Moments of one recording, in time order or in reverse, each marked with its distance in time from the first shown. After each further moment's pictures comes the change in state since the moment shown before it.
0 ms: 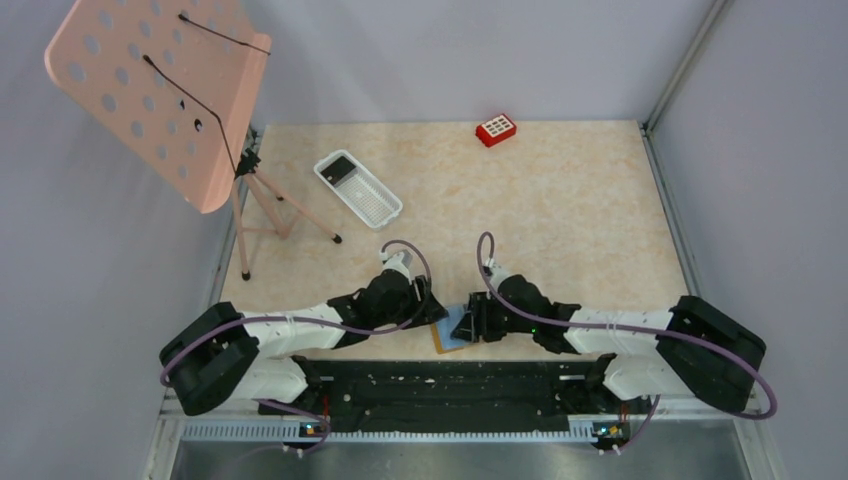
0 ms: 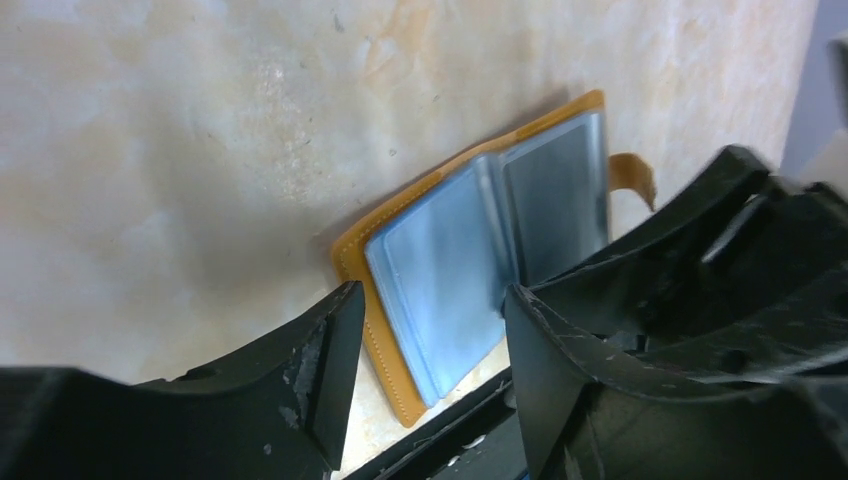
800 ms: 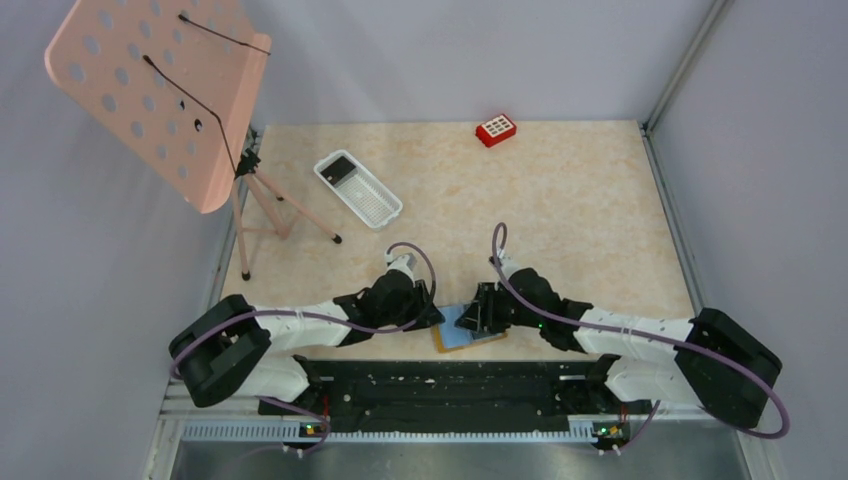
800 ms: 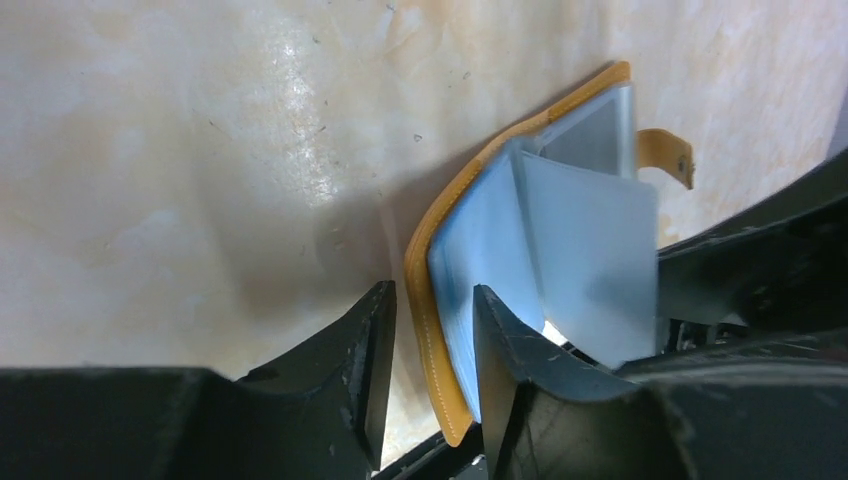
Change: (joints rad) left arm 0.000 0.098 0.011 0.008 0.038 0.036; right arm -0.066 -0.135 0.023 -0.095 0.019 -0.015
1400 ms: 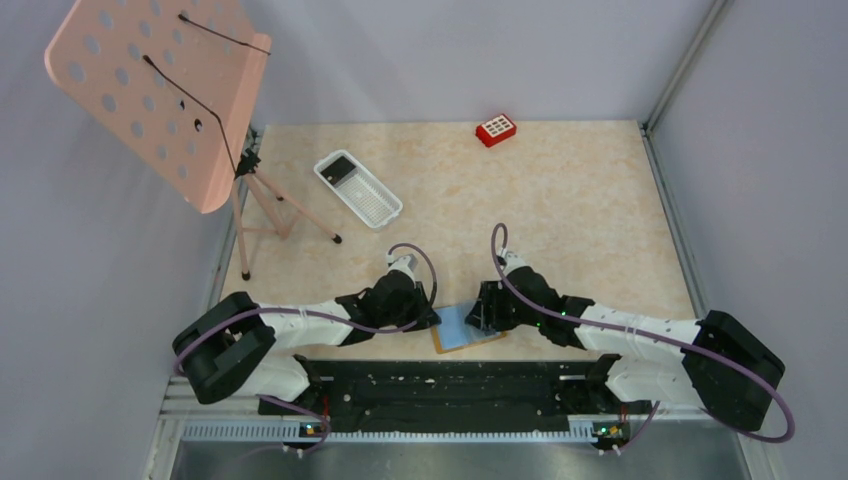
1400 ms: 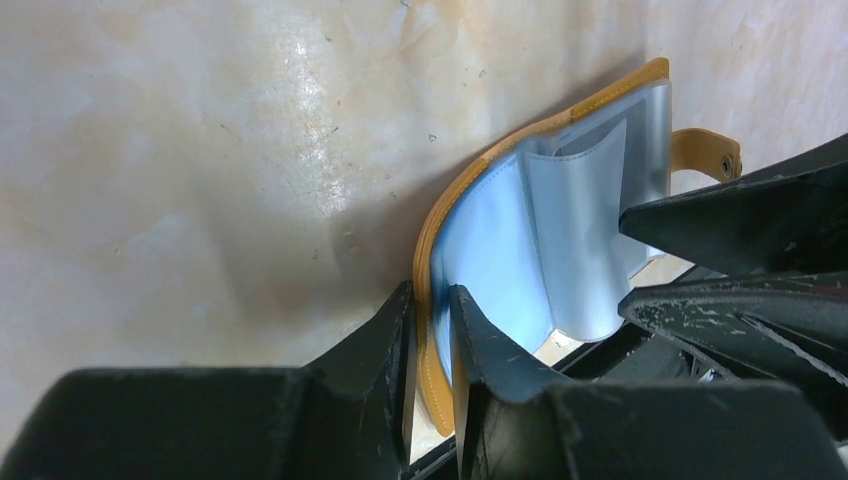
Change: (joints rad) left arm 0.000 0.011 0.000 0.001 -0.003 0.013; right arm 0.000 -0.005 0.041 -0.185 0.151 -0.069
